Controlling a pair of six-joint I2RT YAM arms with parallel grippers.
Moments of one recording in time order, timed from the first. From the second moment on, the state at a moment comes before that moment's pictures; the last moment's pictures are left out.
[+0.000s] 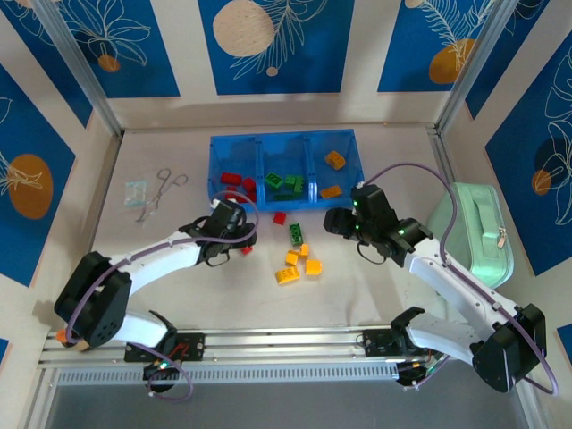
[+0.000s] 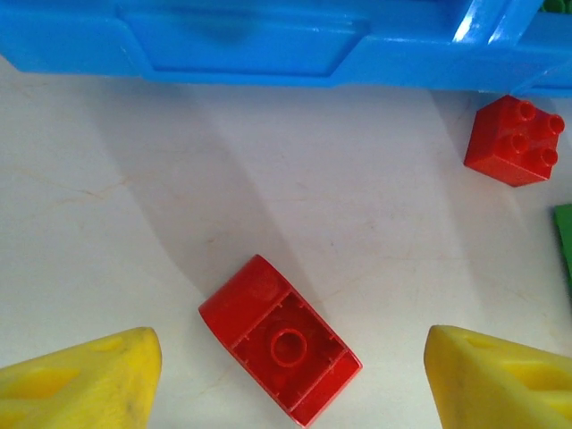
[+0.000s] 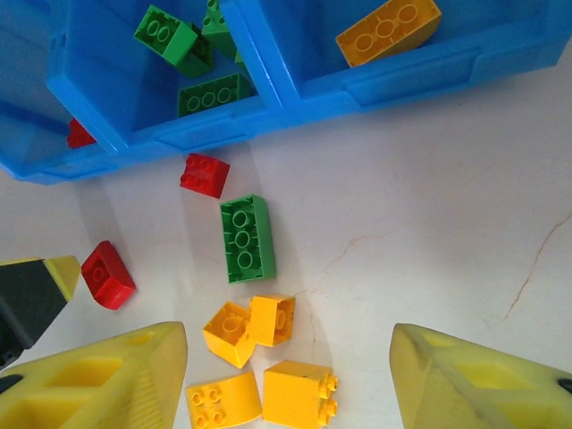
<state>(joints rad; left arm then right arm) -0.64 1.40 0.75 -0.31 -0.19 -0.64 0.56 1.05 0.86 -0.62 0.03 0.69</state>
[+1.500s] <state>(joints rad) -0.56 1.57 1.00 -0.42 -0.21 -0.56 0.54 0.93 0.73 -0.62 0.05 0.73</state>
